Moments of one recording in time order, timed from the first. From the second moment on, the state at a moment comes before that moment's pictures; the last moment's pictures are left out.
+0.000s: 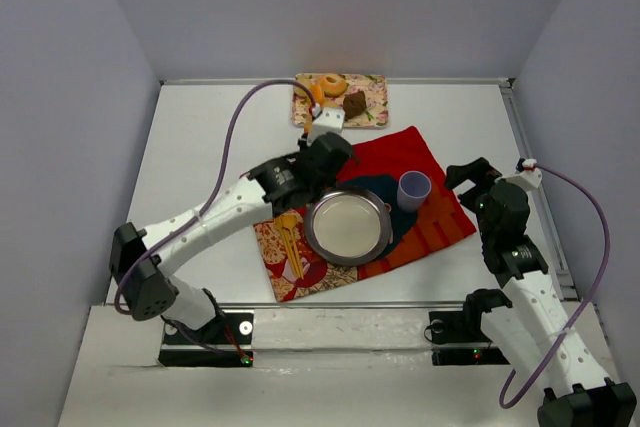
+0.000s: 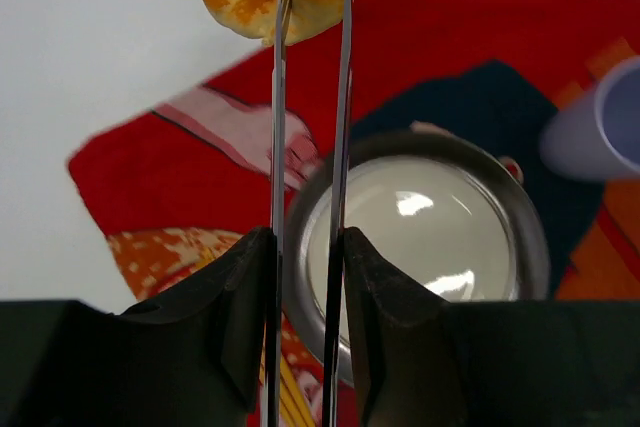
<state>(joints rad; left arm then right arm) -0.88 1.50 1.43 -0.62 -0.62 -0.40 0.17 0.61 0.49 -0.12 0.31 0.69</state>
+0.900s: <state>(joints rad) -1.44 1.59 1.35 -1.05 -0.58 -1.00 0.17 0.56 0.47 -0.10 0.28 0.68</state>
